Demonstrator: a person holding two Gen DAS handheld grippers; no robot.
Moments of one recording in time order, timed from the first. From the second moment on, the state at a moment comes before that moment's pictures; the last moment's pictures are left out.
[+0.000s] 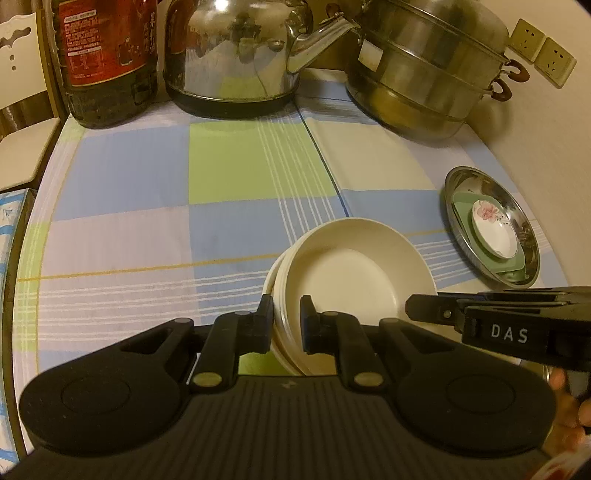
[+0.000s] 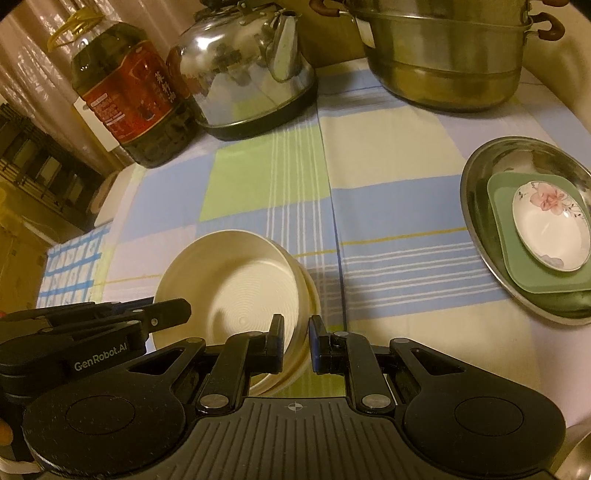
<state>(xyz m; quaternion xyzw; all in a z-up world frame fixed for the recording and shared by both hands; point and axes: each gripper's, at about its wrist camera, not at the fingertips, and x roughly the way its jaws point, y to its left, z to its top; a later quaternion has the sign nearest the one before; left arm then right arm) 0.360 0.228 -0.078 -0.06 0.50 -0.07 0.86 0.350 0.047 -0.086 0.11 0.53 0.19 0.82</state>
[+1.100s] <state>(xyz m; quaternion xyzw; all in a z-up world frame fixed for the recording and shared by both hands) 0.241 0.203 -0.008 -0.04 0.44 -0.03 0.90 0.259 -0.008 -0.033 0.15 0.45 0.23 0.85</state>
